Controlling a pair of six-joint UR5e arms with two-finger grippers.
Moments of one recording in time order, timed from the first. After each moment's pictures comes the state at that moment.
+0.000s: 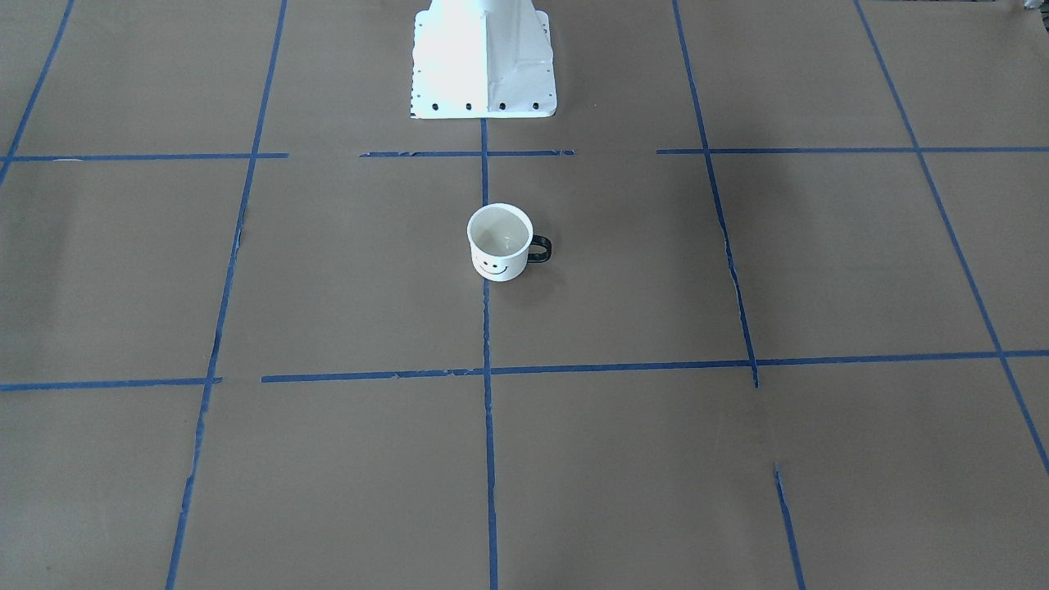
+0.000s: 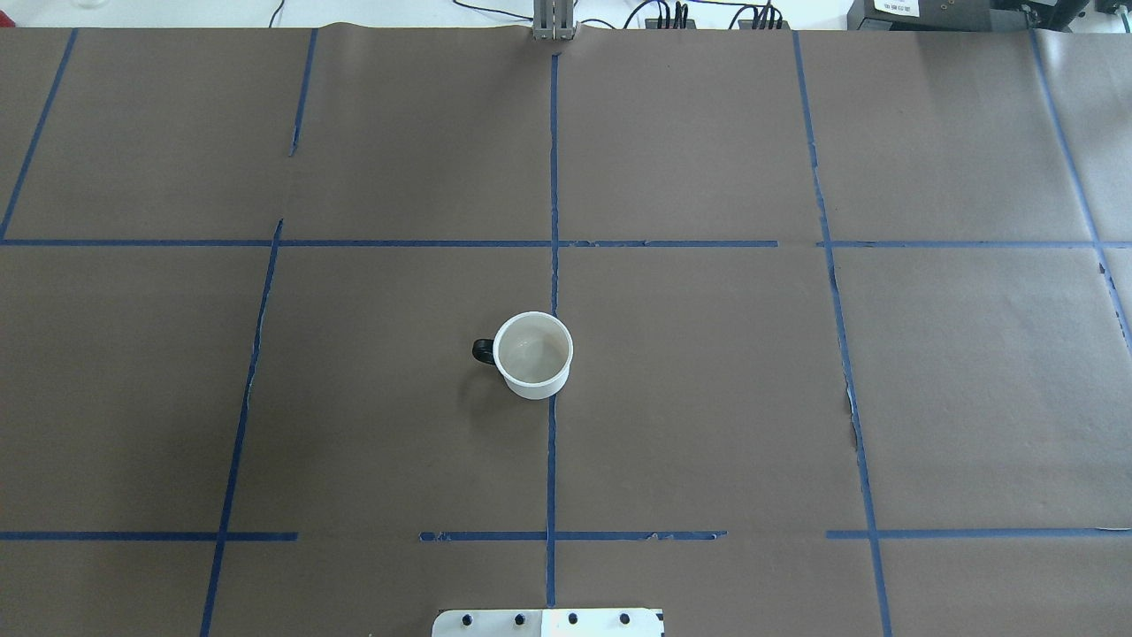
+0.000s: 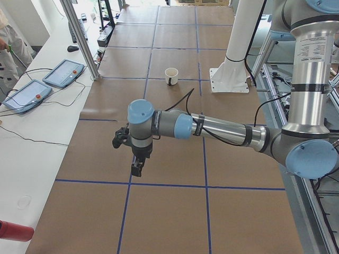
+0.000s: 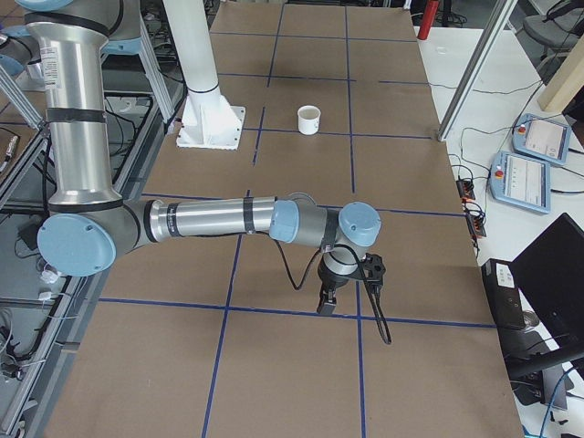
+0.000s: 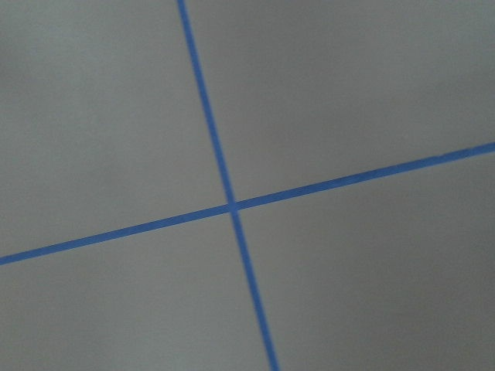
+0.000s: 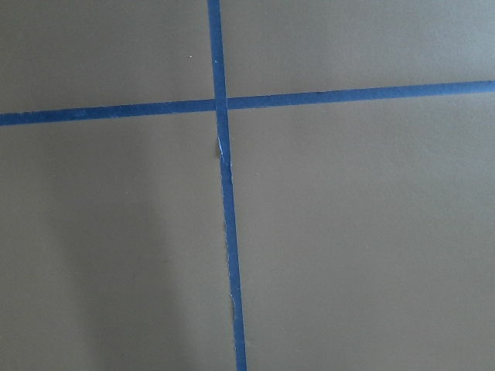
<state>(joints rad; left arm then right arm) -1.59 -1.54 -1.73 -1.52 -2.25 0.22 1.53 -1.53 1.64 -1.83 2.27 0.01</state>
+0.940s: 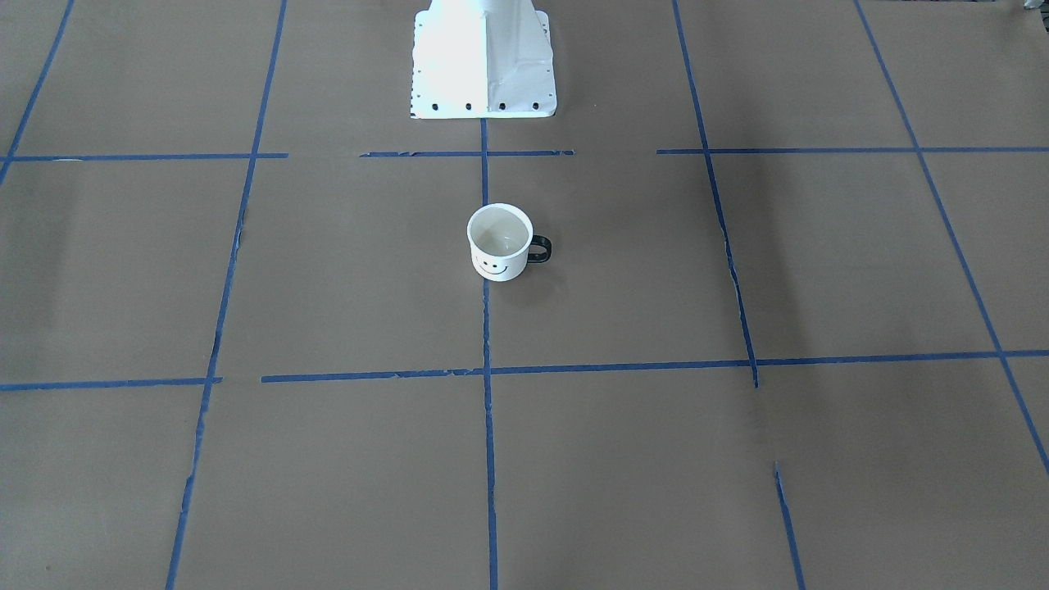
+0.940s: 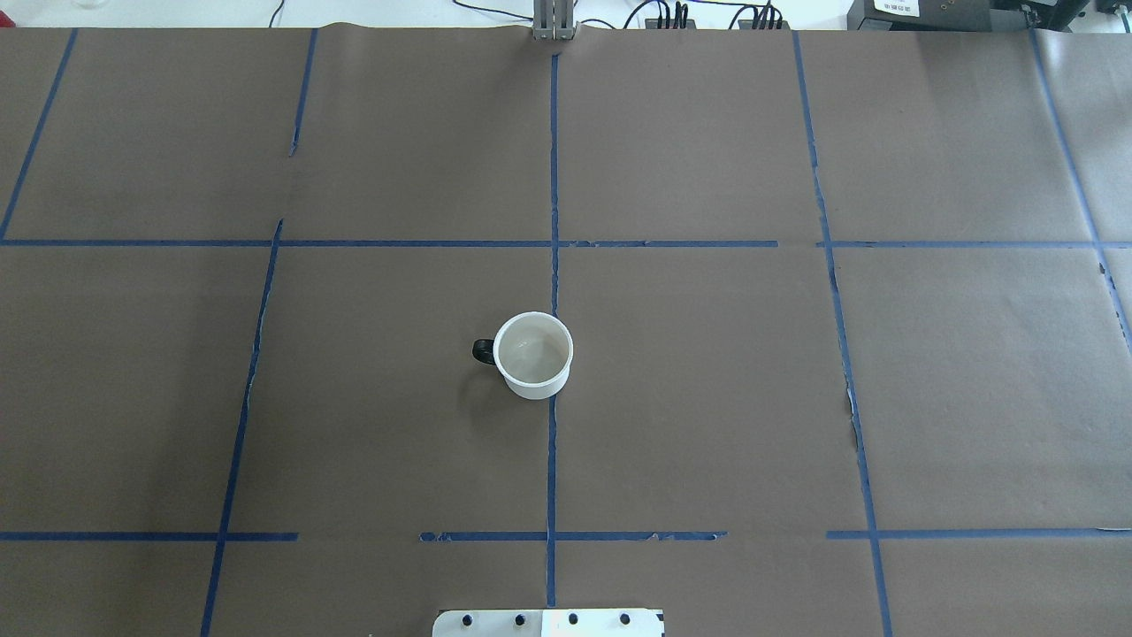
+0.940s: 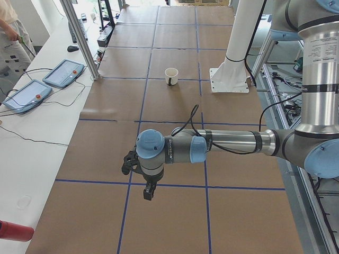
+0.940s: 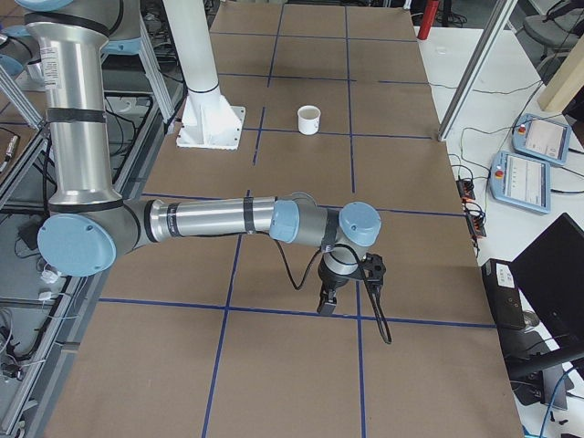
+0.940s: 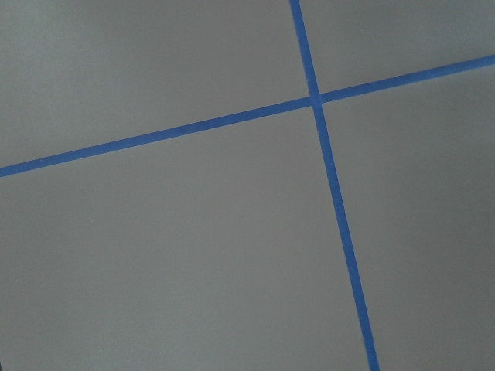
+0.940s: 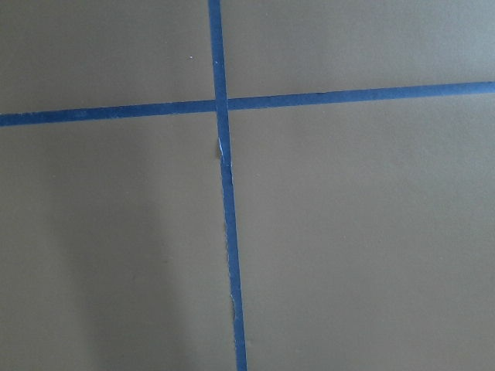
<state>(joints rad) -1.66 -1.49 -1.69 -1.52 -2.32 0.31 1.53 -1.53 1.64 -1.83 2.27 0.01</state>
